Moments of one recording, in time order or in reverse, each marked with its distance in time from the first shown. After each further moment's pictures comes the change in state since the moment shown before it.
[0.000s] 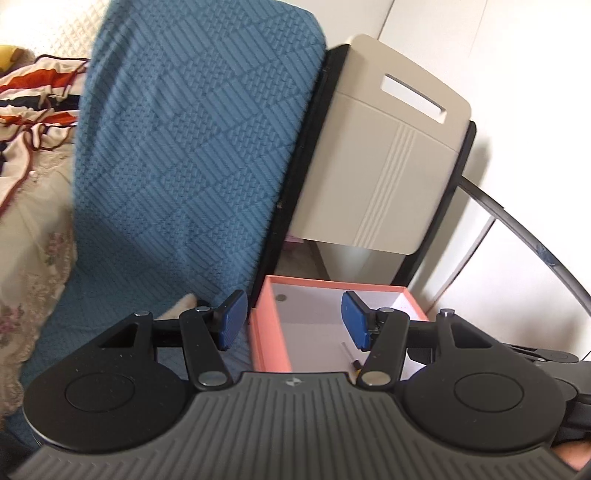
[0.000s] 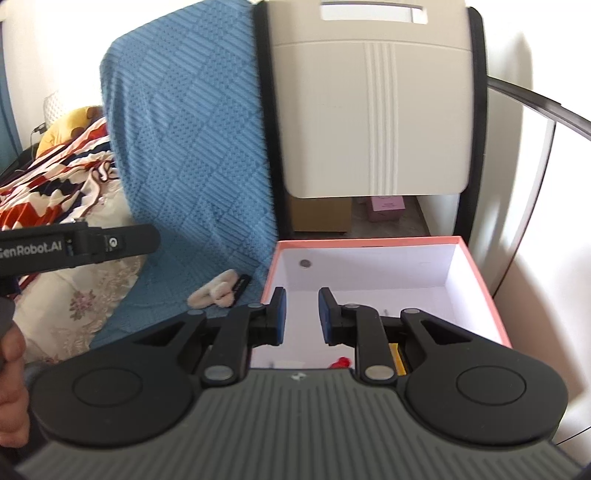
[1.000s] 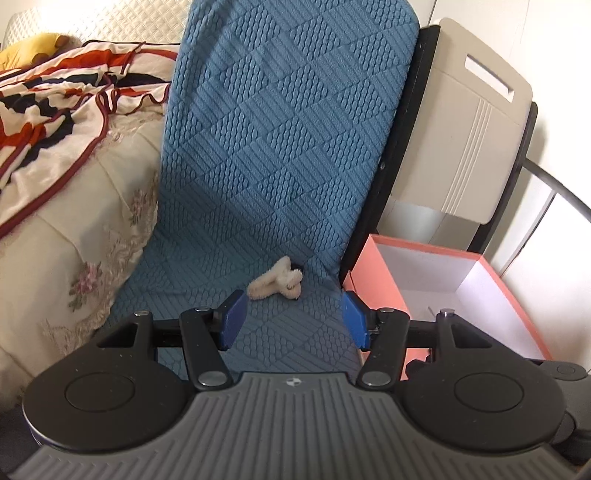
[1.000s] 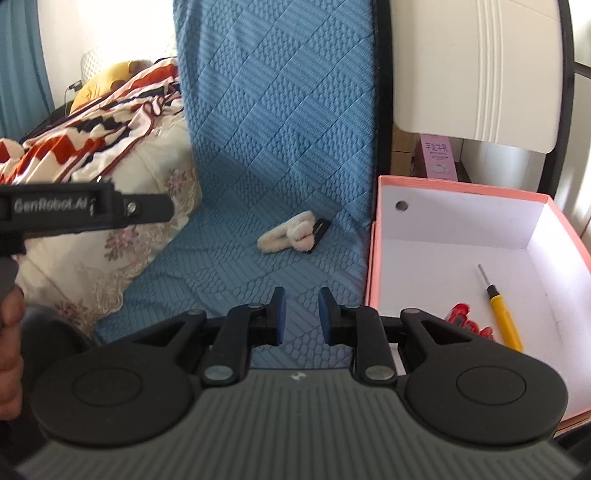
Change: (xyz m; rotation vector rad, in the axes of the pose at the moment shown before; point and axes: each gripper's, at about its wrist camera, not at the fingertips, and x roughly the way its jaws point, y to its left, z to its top) left arm -0.012 0.102 -0.058 -0.011 0.042 0.142; right arm 0.051 0.100 -0.076 -0.084 0.075 0.092
